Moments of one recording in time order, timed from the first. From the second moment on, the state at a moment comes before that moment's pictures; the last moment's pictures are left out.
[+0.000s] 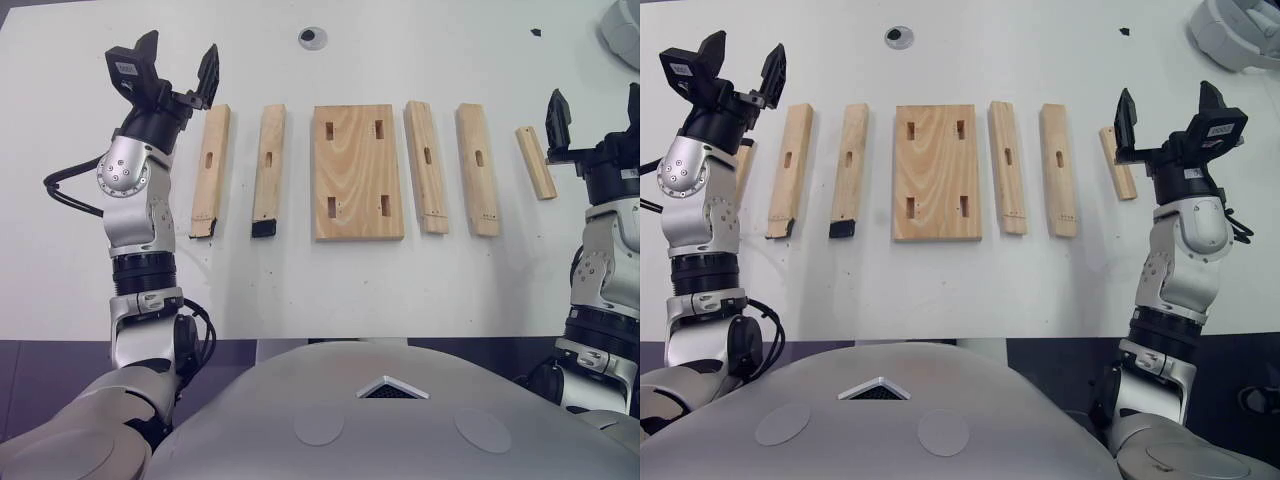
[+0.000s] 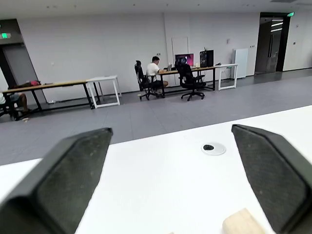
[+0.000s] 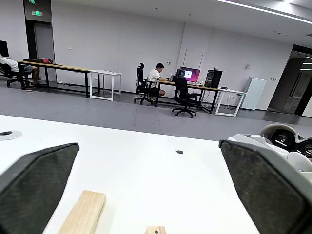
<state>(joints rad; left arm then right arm) -0.23 0.34 0.21 0.14 -0.26 0.01 -0.39 0.03 -0.41 -0.38 -0.02 0.31 -0.01 0.38</state>
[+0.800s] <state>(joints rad) -0.05 0.61 0.24 0.31 -0.20 0.41 -0.49 0.20 -0.41 -0.39 -0.10 0.27 0.03 0.34</state>
